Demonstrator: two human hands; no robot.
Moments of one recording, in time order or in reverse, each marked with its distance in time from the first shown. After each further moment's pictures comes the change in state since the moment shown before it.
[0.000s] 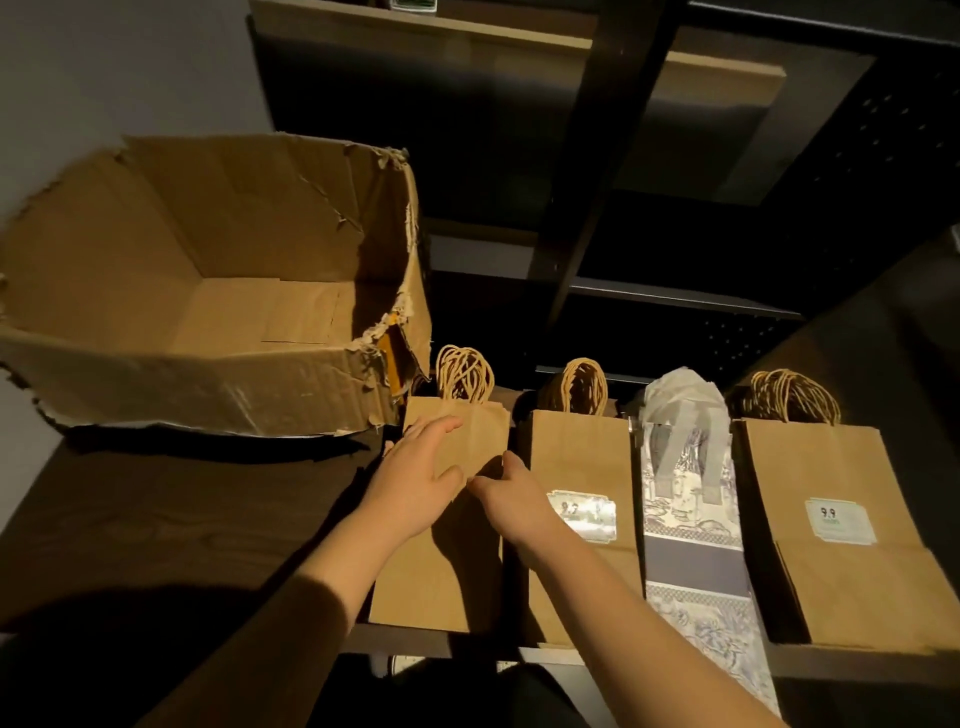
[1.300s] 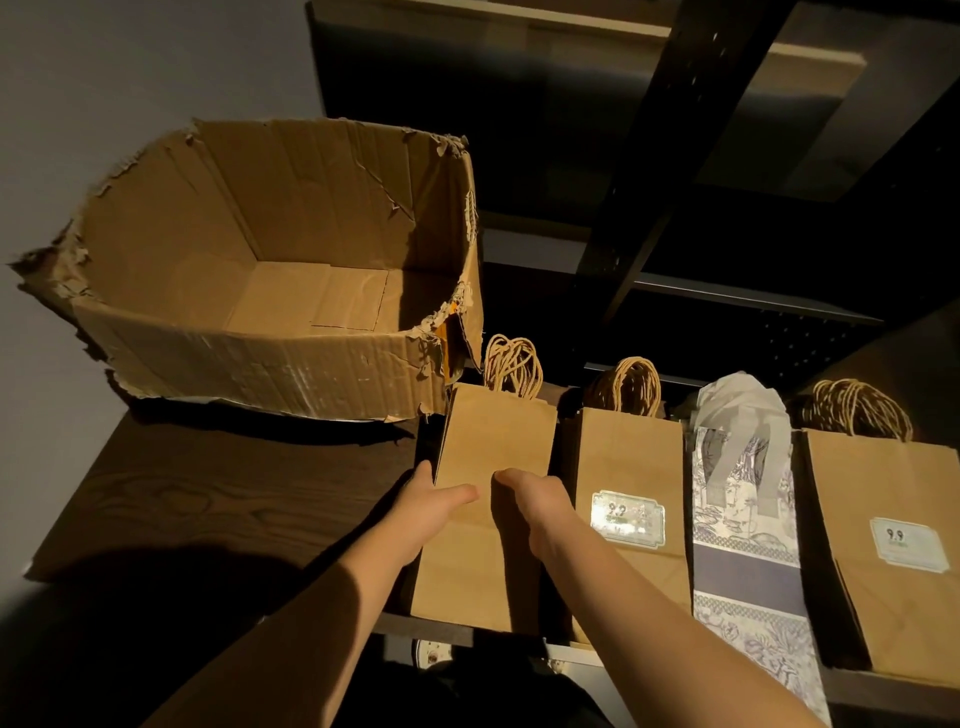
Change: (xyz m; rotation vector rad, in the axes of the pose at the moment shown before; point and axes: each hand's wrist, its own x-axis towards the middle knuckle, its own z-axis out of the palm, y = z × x) left_hand -0.009 -0.057 0.021 -0.623 -0.068 -0.641; right_hand 0.039 0.024 0.038 0.322 0.115 0.413
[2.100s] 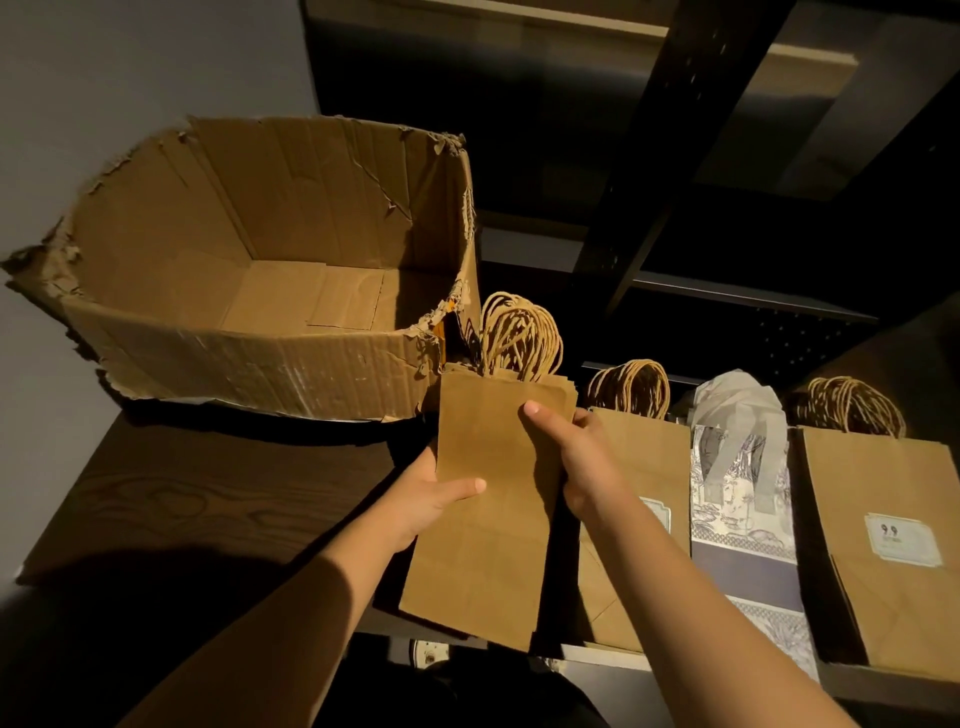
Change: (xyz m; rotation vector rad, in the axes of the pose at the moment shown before) left_hand -0.006 0.010 -0.016 -0.095 -0.238 0.232; right_hand -0.029 -0.047 -0.034 0.221 -0.104 -0.396
